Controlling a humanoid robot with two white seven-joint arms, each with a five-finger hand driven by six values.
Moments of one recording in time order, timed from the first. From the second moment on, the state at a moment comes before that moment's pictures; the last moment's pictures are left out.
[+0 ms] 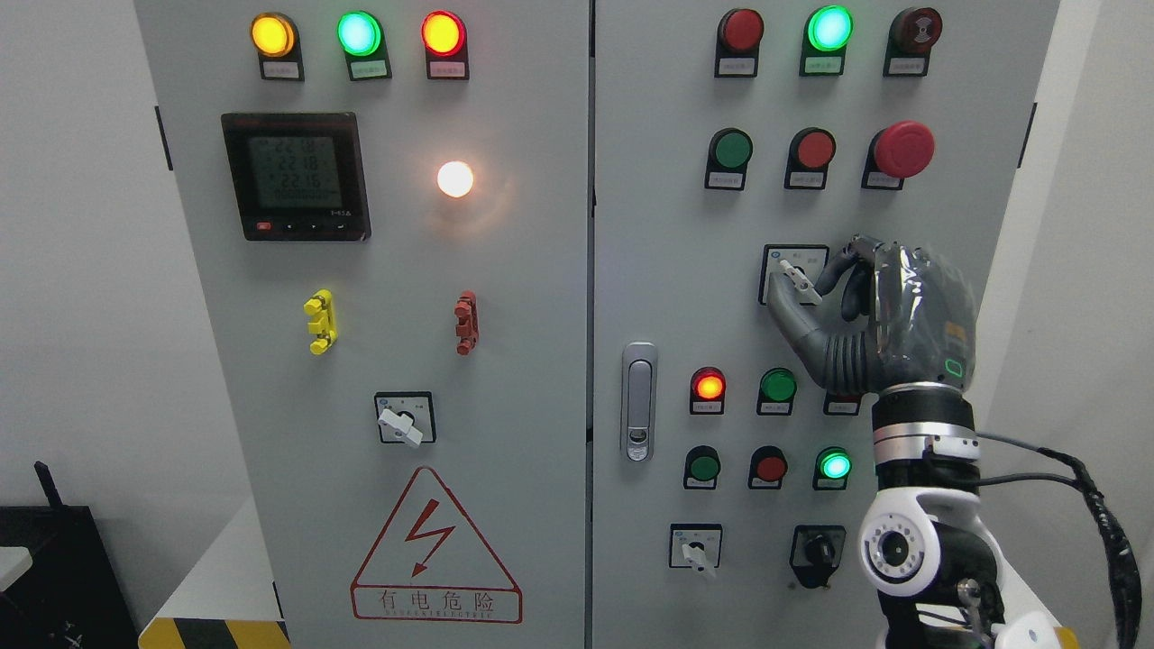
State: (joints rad) left arm 0.06 -0.08 0.00 0.00 0.04 -0.09 0.10; right arm -0.73 -0.05 0.13 -1.79 0.94 0.41 0.00
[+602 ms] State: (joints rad) left arm 0.06 -0.08 0.00 0.00 0.04 -0.09 0.09; right arm -0.73 -0.04 0.13 -1.79 0.94 0.41 0.00
